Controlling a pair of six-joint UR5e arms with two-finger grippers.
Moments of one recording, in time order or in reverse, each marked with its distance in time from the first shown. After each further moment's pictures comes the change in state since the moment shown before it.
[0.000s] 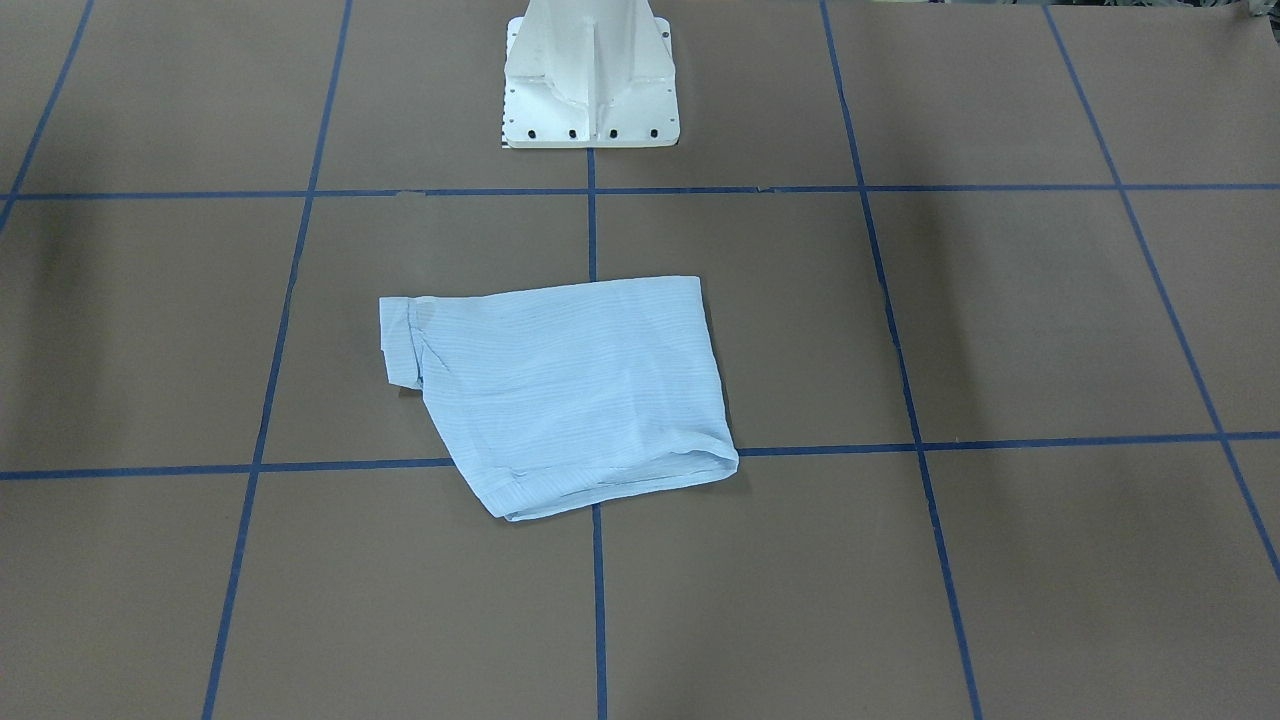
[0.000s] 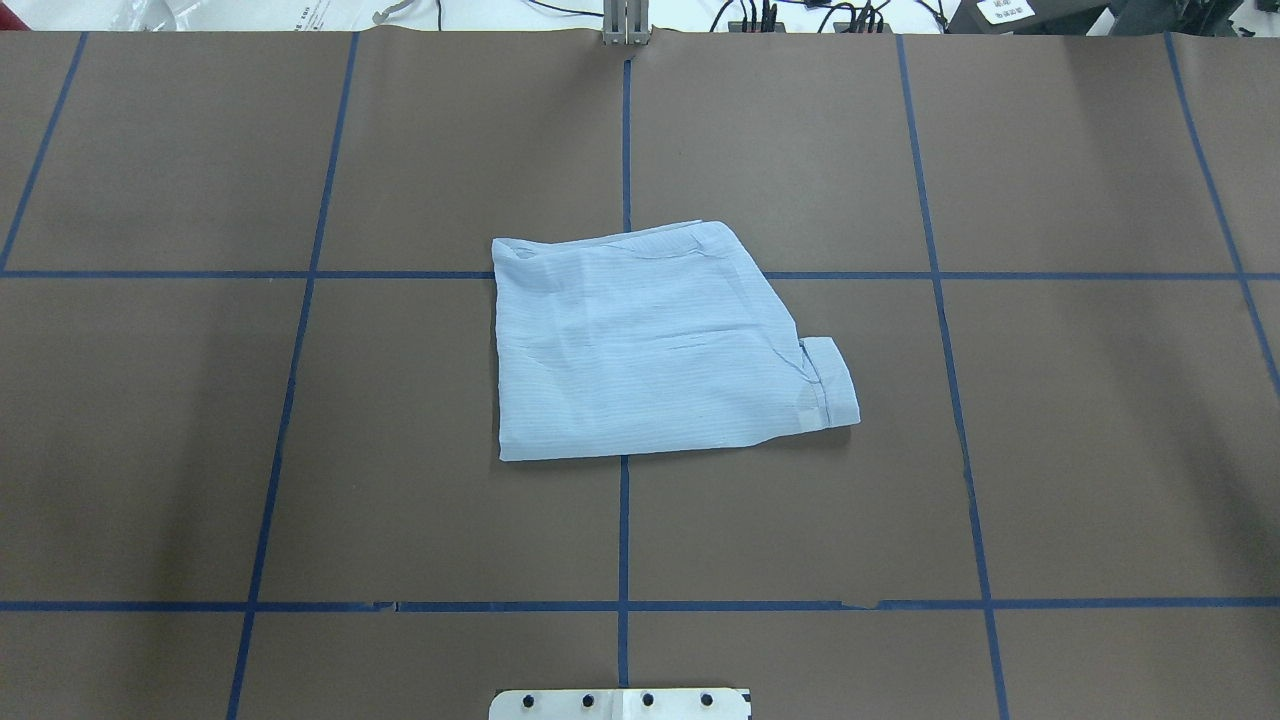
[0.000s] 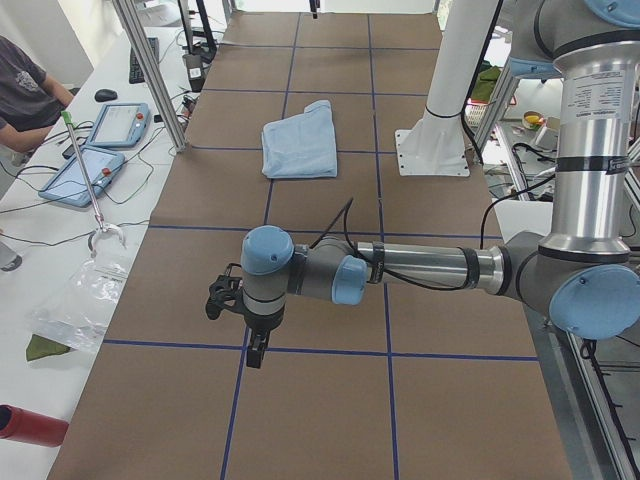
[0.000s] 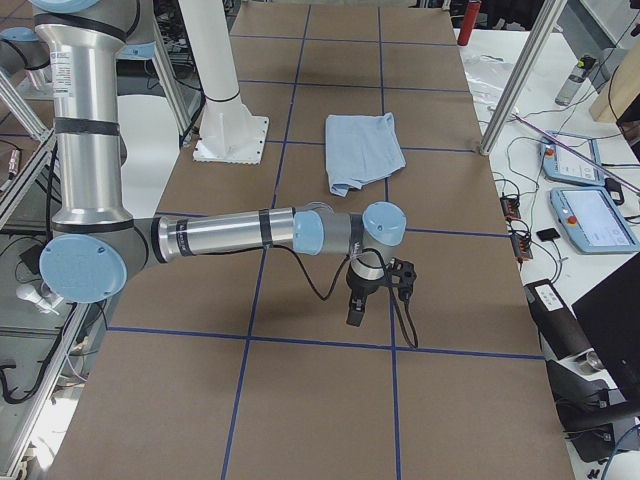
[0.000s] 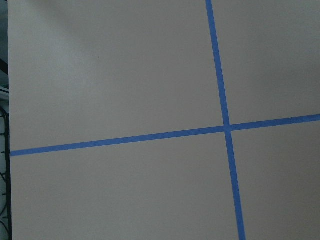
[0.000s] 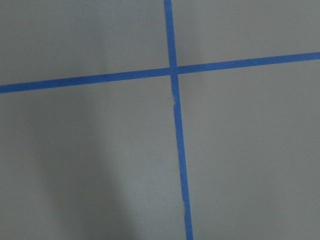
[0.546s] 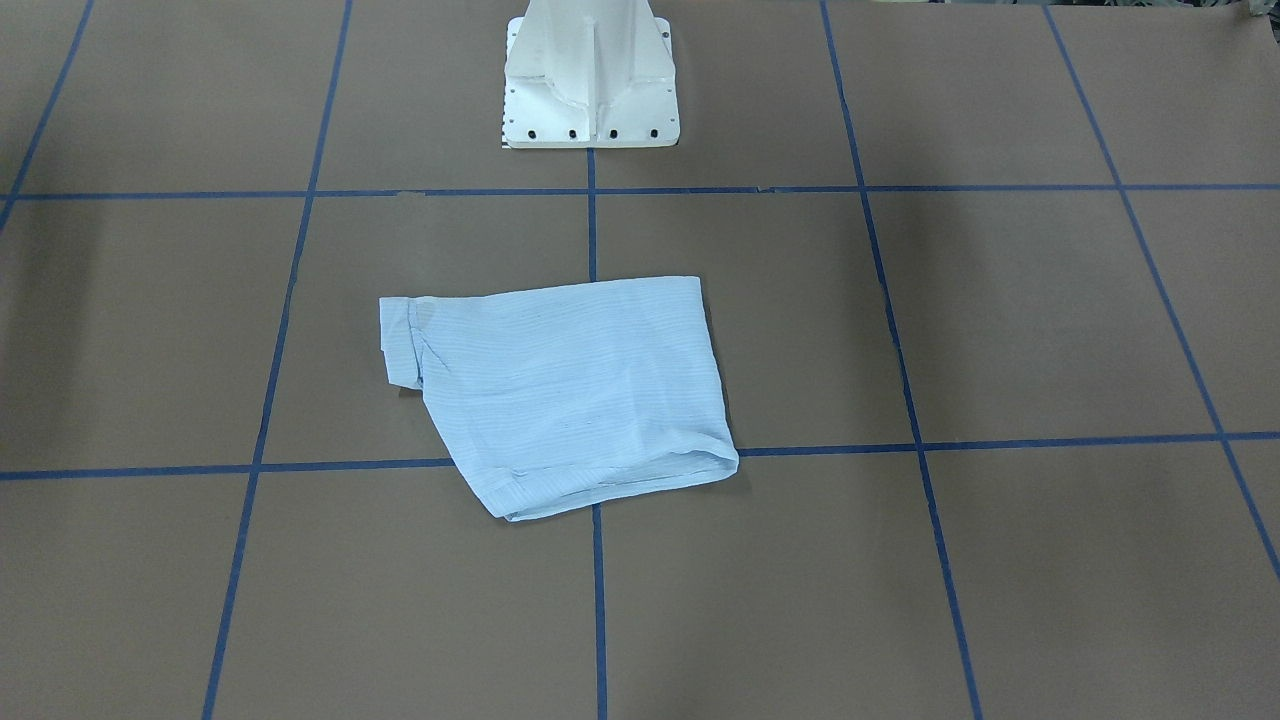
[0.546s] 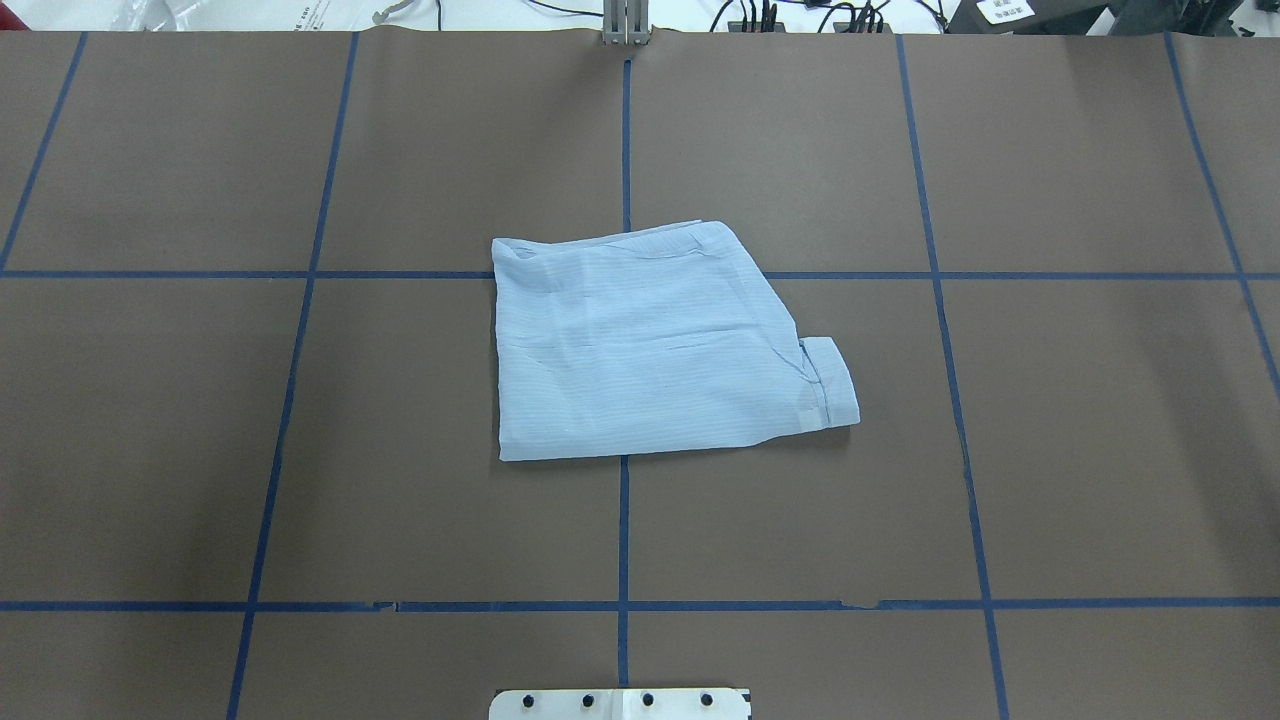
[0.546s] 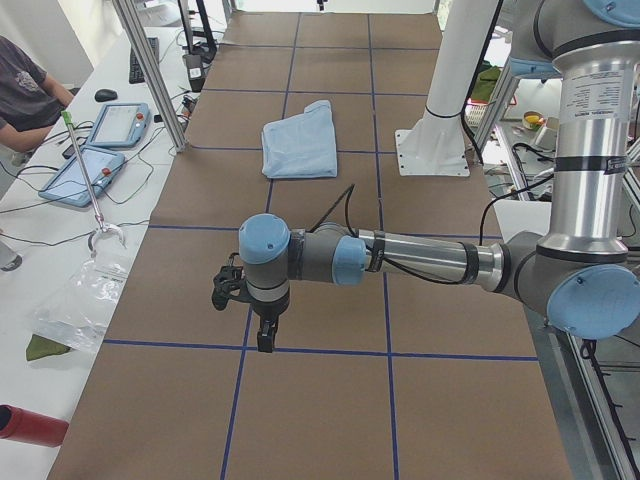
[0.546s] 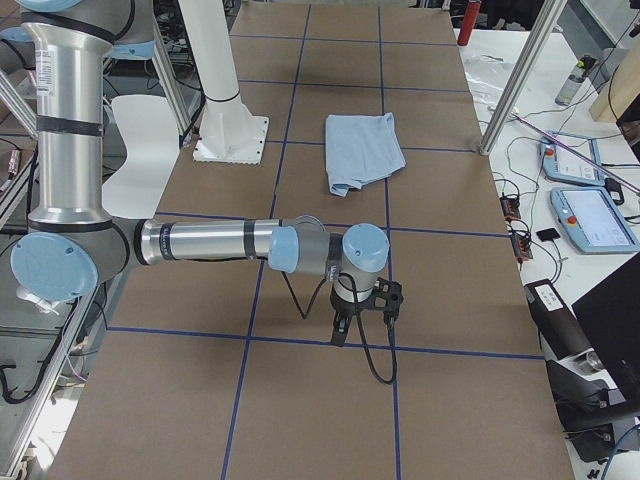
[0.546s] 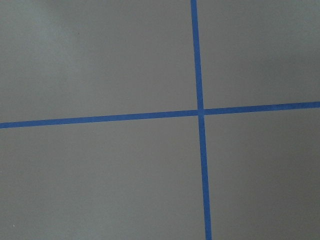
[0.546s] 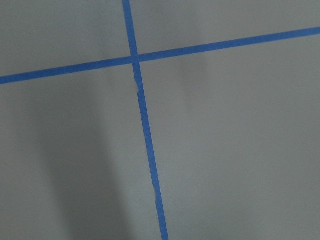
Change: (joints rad) left arm 0.008 -0.003 -0.042 0.124 -0.069 -0.003; right arm 0.090 -0.070 -0.003 0.000 0.045 -0.079
